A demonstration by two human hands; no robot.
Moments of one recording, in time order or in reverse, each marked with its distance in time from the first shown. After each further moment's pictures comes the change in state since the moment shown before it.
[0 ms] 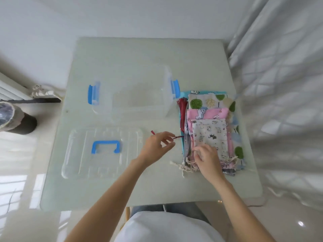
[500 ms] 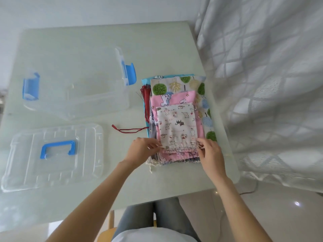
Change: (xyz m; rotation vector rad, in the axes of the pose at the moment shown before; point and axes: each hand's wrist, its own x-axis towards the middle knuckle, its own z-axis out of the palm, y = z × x) left_hand 0.027 -0.013 0.111 0.224 -0.086 0.011; right_hand -0.014 0.135 -0.012 -0.055 0.284 -0.022
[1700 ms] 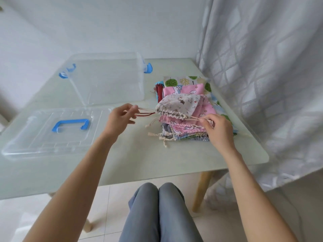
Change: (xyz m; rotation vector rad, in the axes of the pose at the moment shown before) left_hand -0.053 -0.075 -0.026 -0.455 0.535 0.253; right_hand -0.020 -0.010 0.049 0.186 0.482 -0.280
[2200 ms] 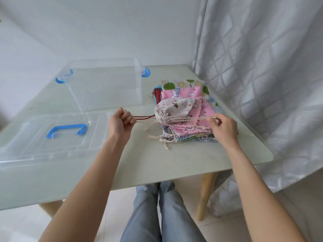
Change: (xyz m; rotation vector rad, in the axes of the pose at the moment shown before) left_hand 0.014 -0.012 0.019 -1.052 0.153 -0.274; right_hand 0.007 0.014 0.006 0.075 0.075 0.232
